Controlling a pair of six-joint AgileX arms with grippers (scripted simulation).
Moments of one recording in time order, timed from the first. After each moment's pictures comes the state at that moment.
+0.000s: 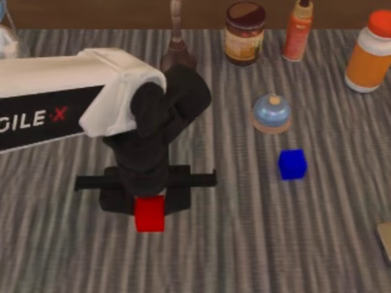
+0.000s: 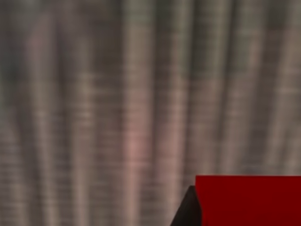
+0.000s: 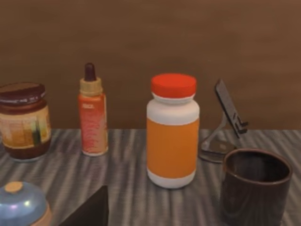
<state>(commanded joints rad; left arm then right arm) -0.71 1.79 1.24 -0.99 -0.03 -0.71 0.00 0.00 0.00 0.00 0.00 0.00</state>
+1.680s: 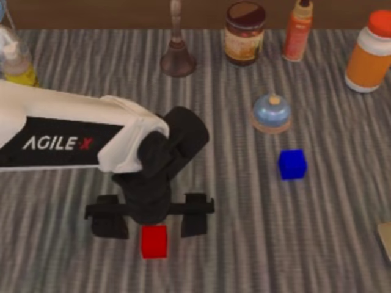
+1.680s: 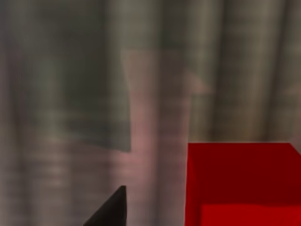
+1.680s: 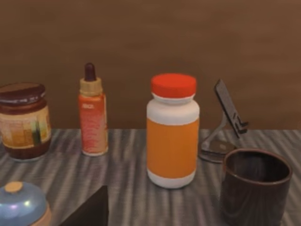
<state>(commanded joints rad) -0.71 1.89 1.08 -0.73 -0.03 -0.71 0.00 0.00 0.00 0.00 0.00 0.00</state>
